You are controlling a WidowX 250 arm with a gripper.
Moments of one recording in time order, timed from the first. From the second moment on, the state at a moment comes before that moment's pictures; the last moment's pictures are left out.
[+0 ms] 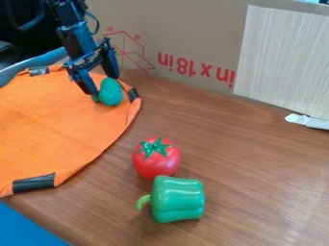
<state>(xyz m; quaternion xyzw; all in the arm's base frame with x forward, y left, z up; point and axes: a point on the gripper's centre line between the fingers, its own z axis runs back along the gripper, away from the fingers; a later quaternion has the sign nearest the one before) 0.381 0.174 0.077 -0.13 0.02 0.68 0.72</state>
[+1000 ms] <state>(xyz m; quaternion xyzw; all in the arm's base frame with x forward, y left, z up) 0.377 0.163 0.068 -0.15 0.05 0.70 0.70</state>
